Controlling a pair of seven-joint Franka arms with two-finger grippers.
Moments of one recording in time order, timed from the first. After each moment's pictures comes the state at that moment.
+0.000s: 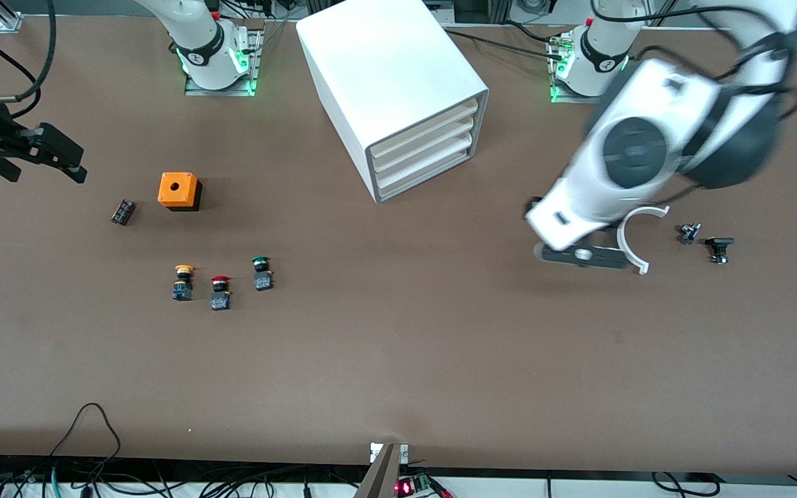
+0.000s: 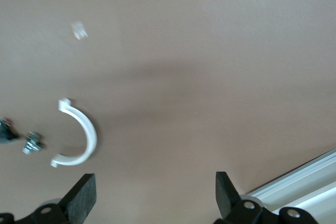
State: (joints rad) left arm 0.09 0.45 -0.58 -1.31 0.28 1.50 -0.33; right arm 0.18 0.06 -0.09 -1.46 -0.02 1.59 0.09
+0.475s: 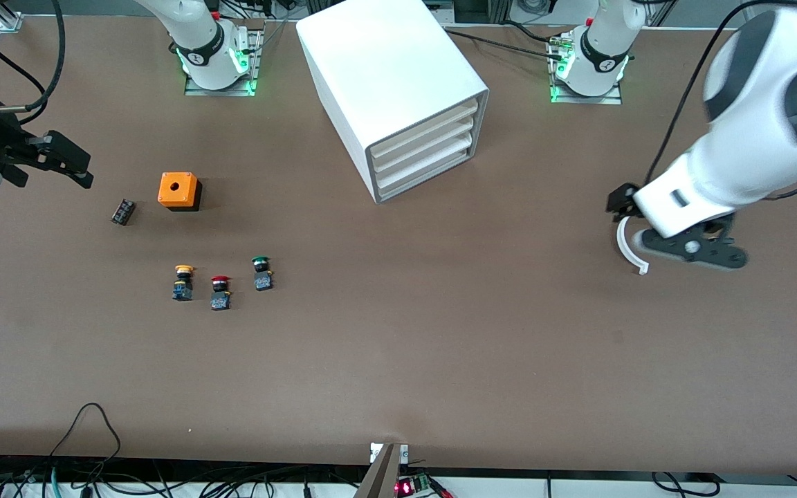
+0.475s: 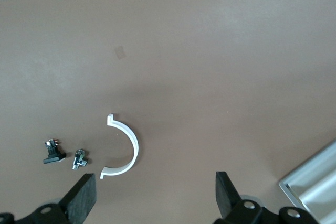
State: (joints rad) left arm 0.04 0.29 -0.29 -1.34 0.11 1.50 0.01; right arm 0.18 0.07 -0.09 -1.45 -0.02 1.60 0.09
